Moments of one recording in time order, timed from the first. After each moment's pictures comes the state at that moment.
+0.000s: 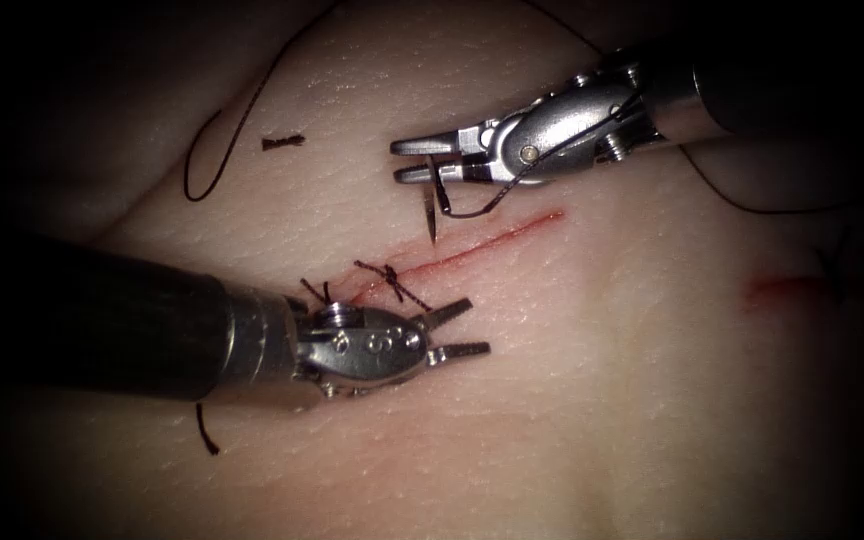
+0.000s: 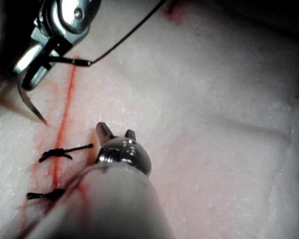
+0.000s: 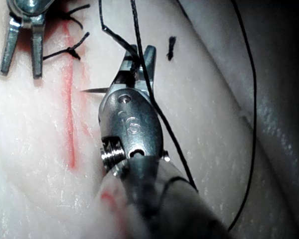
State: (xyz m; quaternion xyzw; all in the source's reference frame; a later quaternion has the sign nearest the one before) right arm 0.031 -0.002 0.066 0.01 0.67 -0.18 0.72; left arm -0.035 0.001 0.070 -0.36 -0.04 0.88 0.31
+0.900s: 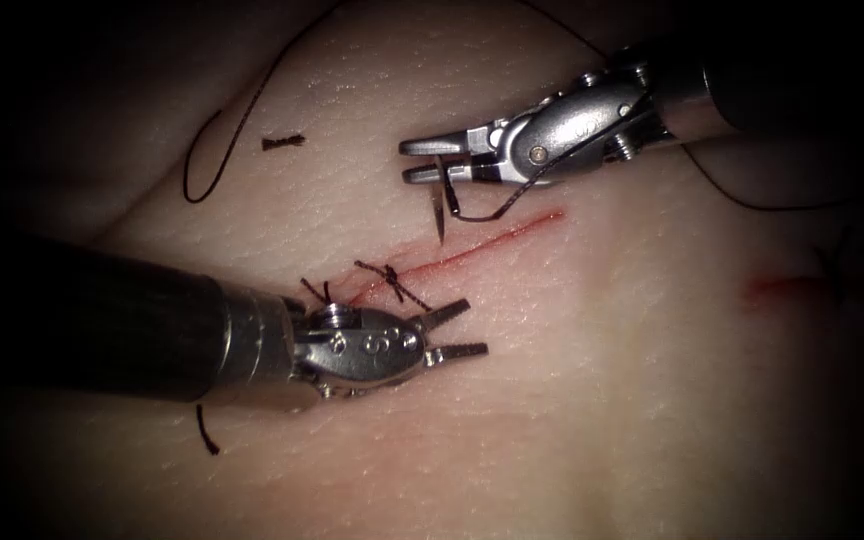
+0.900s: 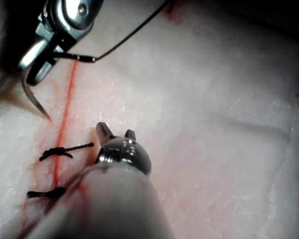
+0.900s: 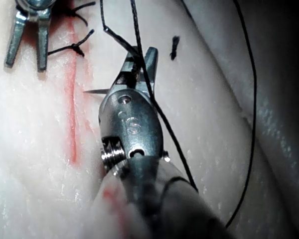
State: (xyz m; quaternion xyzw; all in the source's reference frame) right arm 0.030 -0.002 0.066 0.00 0.67 -0.19 0.72; left arm -0.035 0.001 0.070 -0.36 -0.04 0.88 0.31
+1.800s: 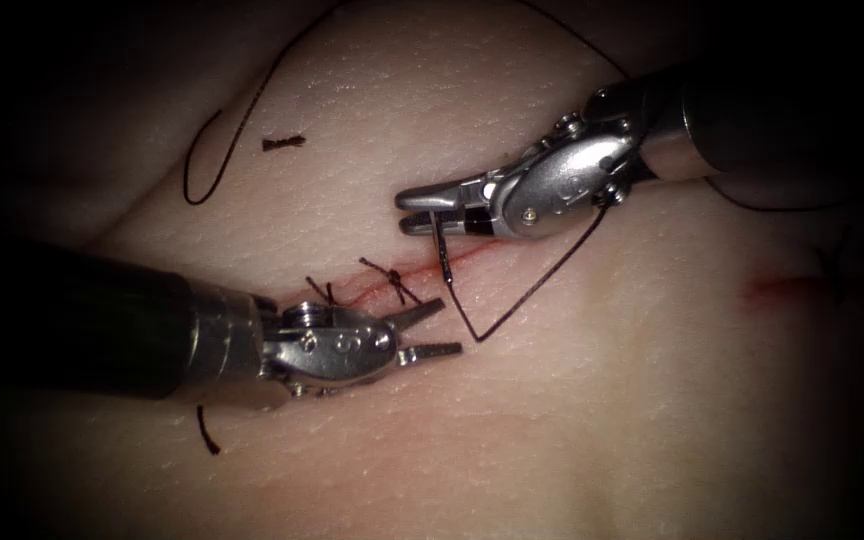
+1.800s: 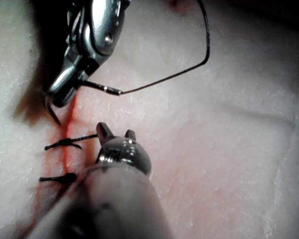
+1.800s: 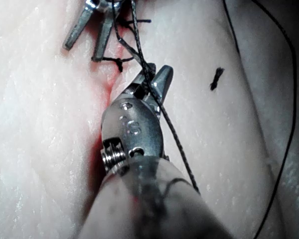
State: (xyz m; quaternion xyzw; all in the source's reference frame) right arm 0.029 -0.007 0.069 -0.06 0.64 -0.29 0.71; left arm -0.032 0.001 0.070 -0.36 -0.04 0.88 0.30
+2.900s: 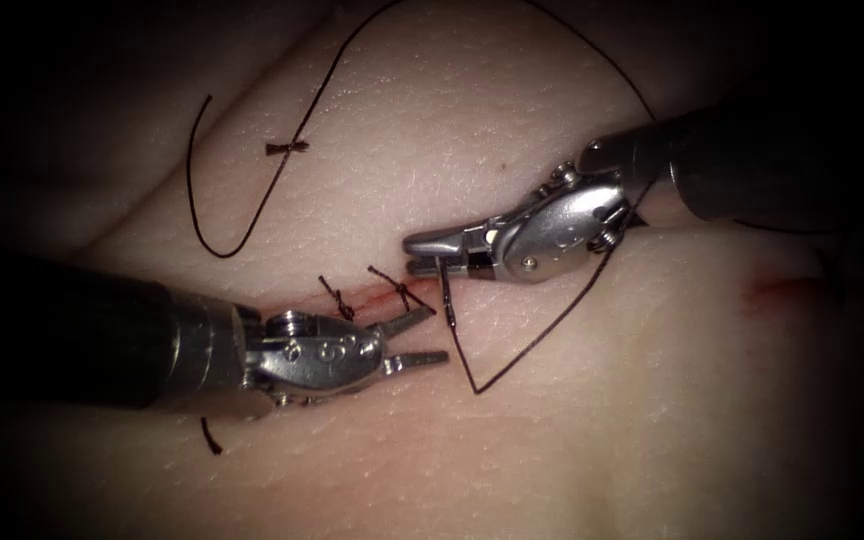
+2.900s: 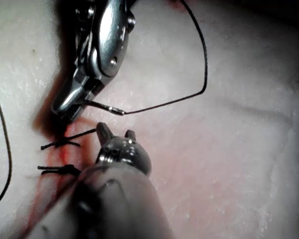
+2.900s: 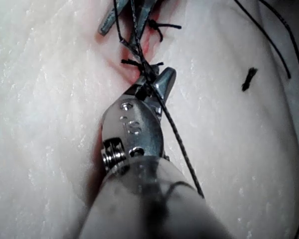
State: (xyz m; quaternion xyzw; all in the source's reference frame) right arm 0.027 -0.012 0.073 -0.06 0.64 -0.30 0.71; left arm -0.032 0.000 0.069 -0.35 -0.04 0.88 0.31
